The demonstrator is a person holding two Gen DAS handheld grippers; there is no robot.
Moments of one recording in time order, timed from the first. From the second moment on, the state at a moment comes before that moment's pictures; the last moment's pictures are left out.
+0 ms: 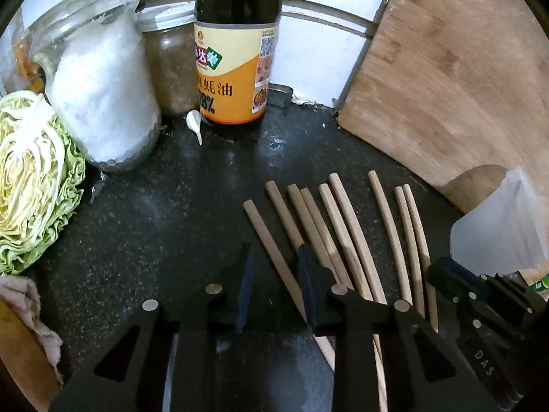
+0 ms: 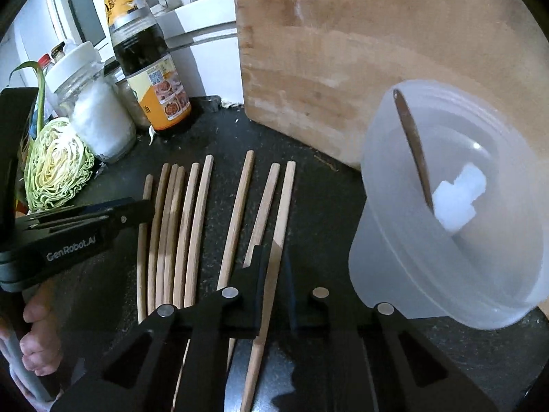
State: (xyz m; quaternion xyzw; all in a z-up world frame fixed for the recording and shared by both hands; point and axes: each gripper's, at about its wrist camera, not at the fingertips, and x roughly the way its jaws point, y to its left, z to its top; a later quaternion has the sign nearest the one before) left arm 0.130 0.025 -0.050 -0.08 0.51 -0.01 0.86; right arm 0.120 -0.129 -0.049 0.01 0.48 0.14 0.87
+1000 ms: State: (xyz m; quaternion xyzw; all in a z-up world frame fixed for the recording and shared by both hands) left arm 0.061 -0.010 0.095 -0.01 0.31 -0.06 0.95; right arm 0.060 -0.183 0.048 0.12 0.26 0.26 0.92
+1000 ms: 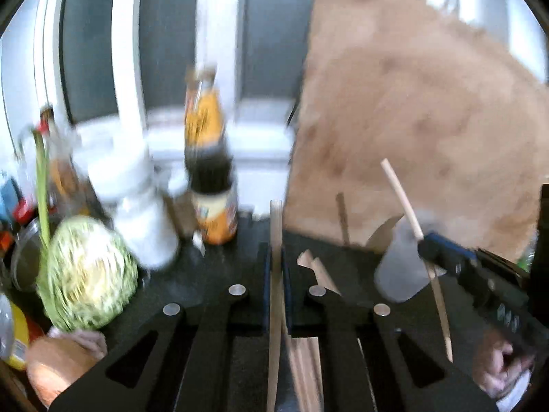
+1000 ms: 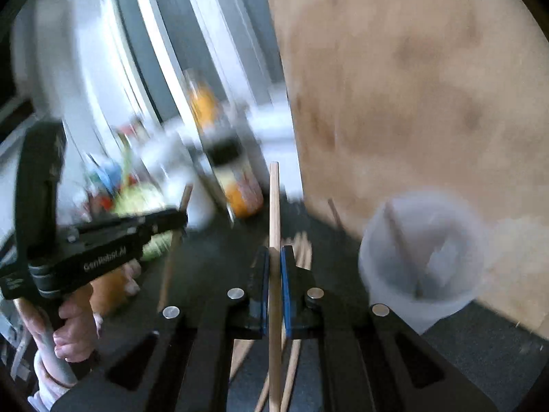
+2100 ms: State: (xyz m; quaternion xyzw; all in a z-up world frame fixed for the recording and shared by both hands) left arm 0.135 -0.117 0.160 -0.12 0.12 -0.22 0.96; right arm 0.076 -0.307 0.121 0.19 0.10 0.15 0.96
